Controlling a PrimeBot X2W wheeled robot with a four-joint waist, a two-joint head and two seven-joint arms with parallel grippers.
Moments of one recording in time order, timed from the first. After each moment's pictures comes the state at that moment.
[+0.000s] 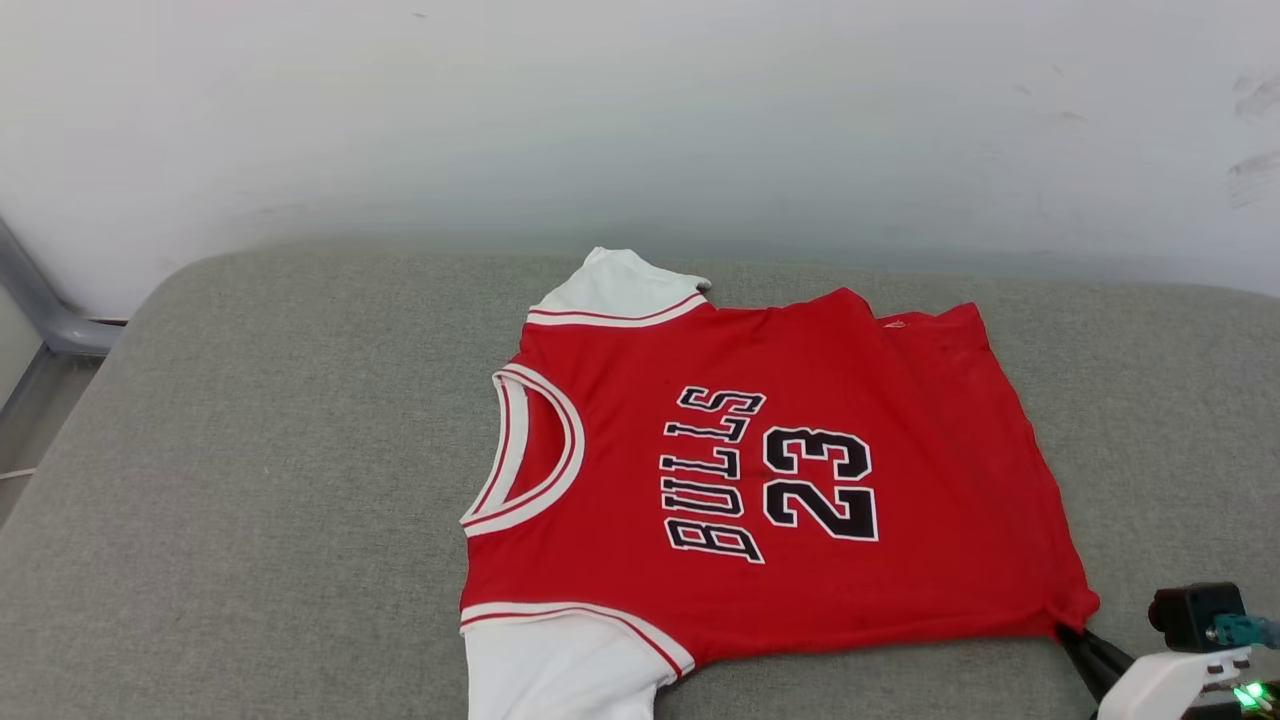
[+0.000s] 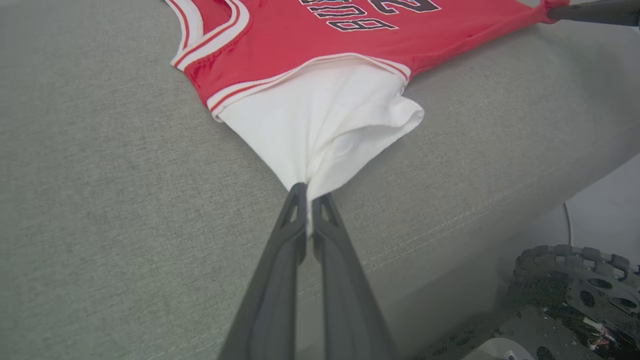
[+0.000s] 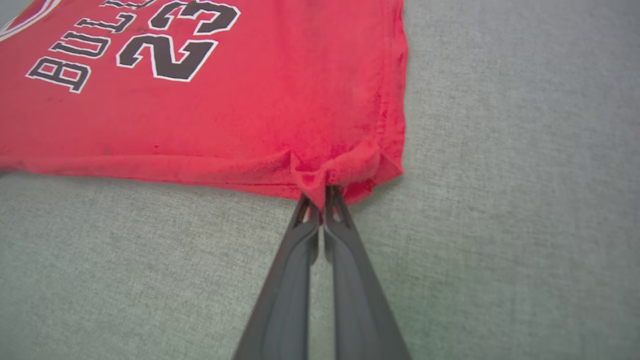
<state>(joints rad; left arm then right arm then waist) 0.25 0.56 -0.46 -0.09 -0.46 -0.07 0.02 -0.16 -0.46 0.37 0.61 0.58 0.13 -0.03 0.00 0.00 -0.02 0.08</state>
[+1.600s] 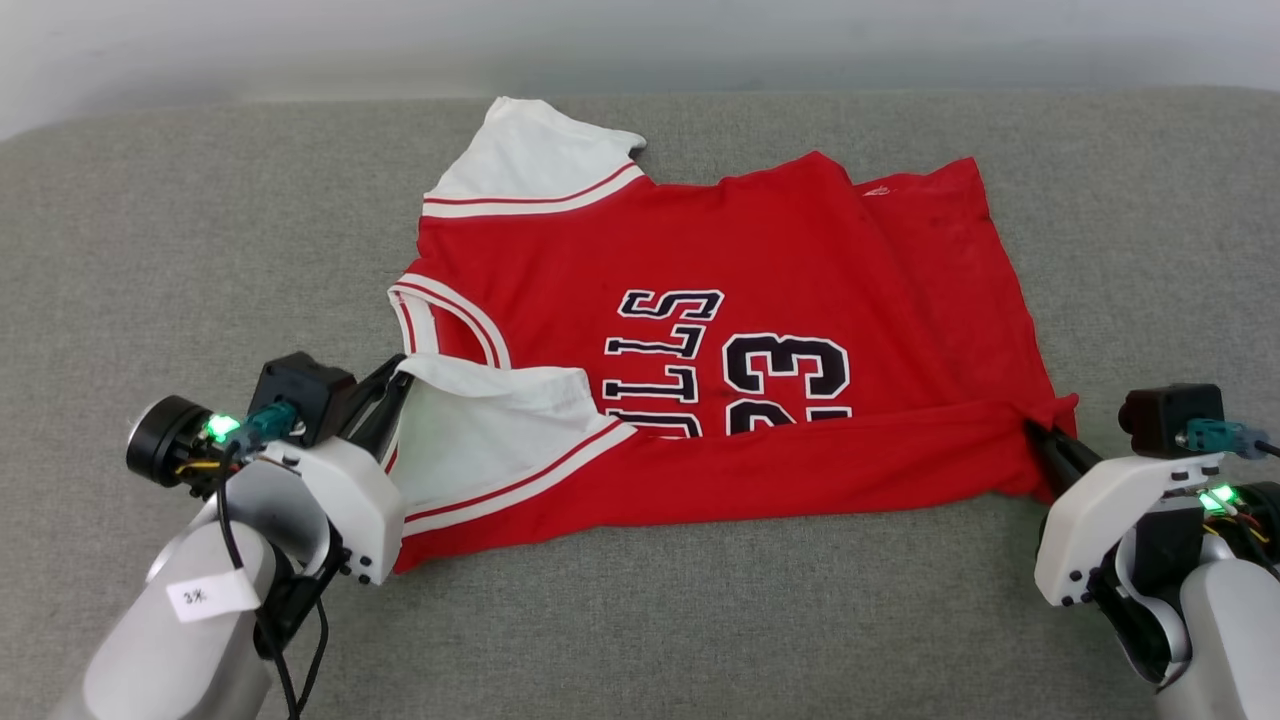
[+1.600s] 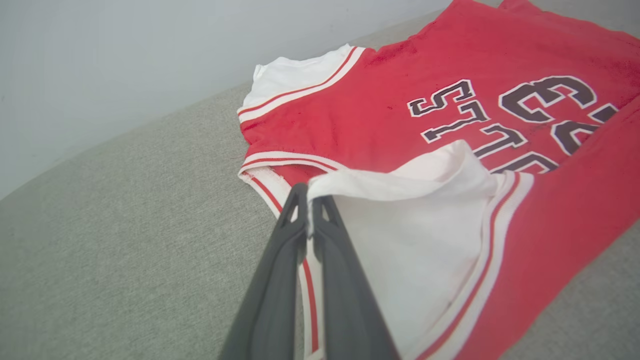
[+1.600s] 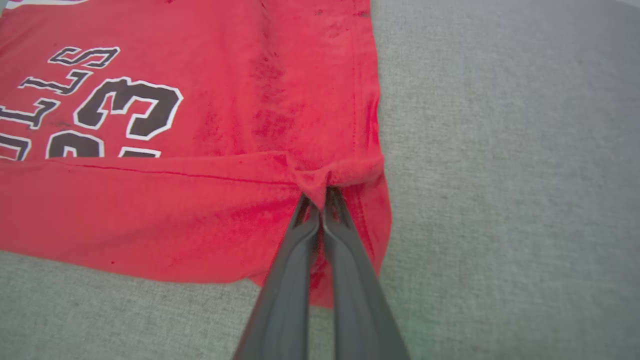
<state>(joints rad) -0.42 0.50 -0.44 0.27 -0.38 -0.09 0.03 -0.28 -0.23 0.04 0.31 0.26 0.13 0.25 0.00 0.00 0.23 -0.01</state>
